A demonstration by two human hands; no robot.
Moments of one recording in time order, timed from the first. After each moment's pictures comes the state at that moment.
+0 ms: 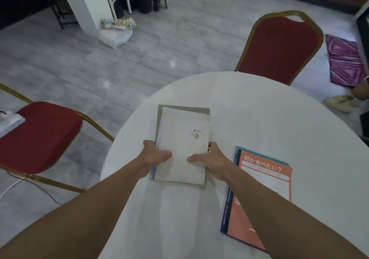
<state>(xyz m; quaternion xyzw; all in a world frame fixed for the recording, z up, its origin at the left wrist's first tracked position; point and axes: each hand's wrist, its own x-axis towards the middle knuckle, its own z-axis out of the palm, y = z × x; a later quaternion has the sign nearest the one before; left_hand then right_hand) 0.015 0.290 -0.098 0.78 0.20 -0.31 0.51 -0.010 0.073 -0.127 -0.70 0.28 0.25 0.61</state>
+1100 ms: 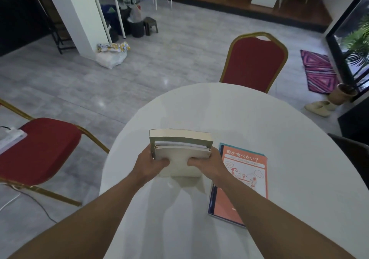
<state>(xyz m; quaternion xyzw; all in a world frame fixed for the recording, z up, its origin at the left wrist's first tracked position) -0.067 0.282 -0.045 0.81 0.05 -0.18 0.56 -0.095 0.068 -0.061 -0.75 0.17 0.09 0.63</state>
